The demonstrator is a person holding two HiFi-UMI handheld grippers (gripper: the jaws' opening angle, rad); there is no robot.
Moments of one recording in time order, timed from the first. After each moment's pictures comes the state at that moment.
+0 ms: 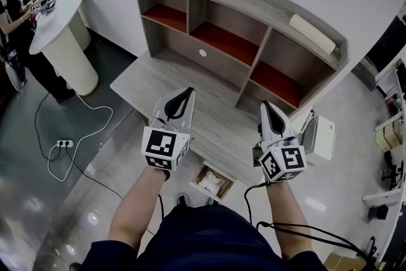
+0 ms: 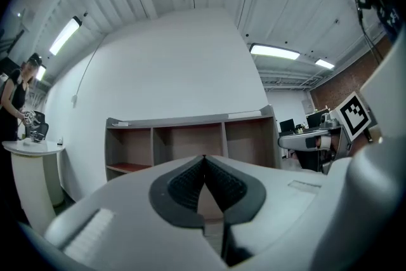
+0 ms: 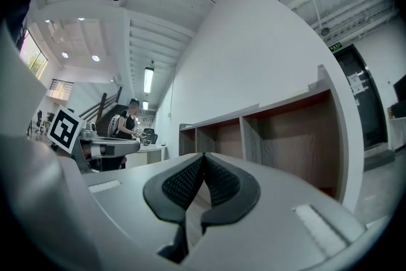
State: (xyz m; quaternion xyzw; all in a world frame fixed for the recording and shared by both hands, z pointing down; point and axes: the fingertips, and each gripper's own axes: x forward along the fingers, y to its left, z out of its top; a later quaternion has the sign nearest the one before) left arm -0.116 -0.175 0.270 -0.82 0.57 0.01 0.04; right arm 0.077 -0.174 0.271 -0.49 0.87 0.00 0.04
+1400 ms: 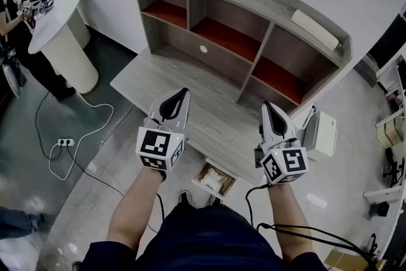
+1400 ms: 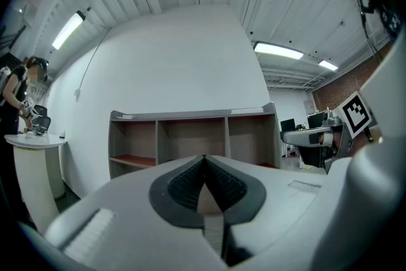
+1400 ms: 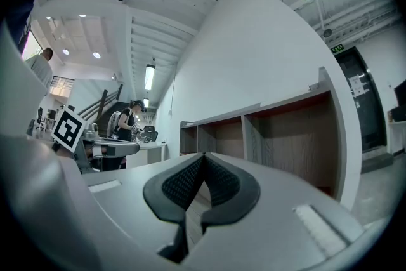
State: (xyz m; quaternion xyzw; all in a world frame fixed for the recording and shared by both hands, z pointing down) left arm -0.133 -0.171 0.283 -0.82 0.57 0.00 0.02; right arm 0.073 -0.165 0.274 -0.49 0.87 0.00 0.03
